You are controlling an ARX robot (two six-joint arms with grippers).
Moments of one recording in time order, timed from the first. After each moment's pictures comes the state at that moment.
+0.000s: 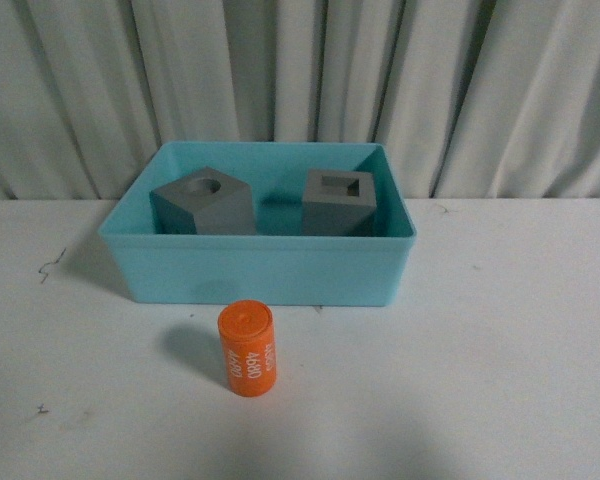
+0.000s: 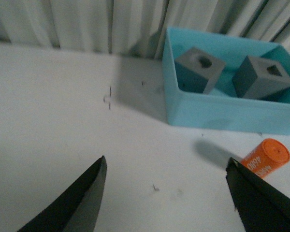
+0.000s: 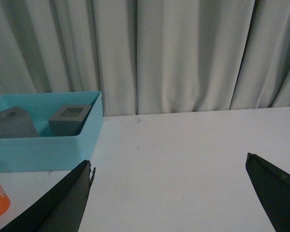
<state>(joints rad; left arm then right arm) 0.34 0.73 0.25 0.13 0.38 -0.02 0.00 0.00 0.01 0.00 0.00 0.01</state>
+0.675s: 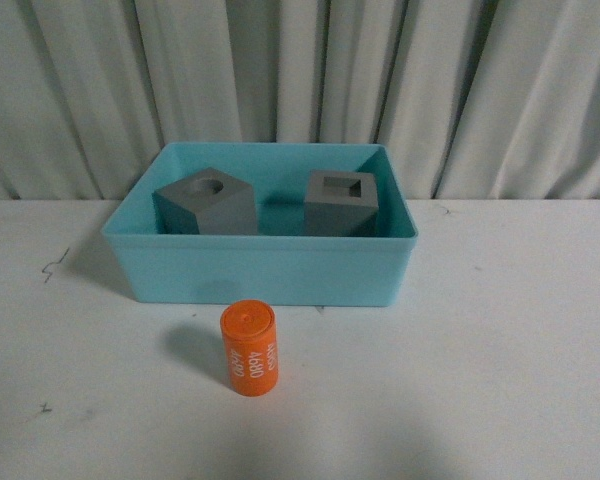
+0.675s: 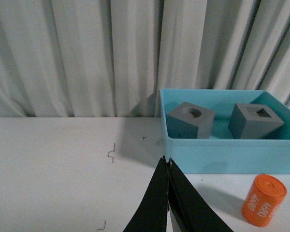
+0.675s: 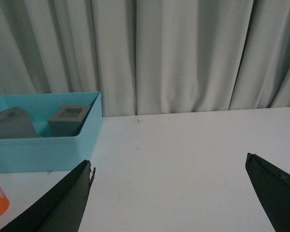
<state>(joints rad) 0.00 0.34 0.01 0.33 0.00 -0.01 0.00 0.00 0.01 0.00 0.00 0.01</state>
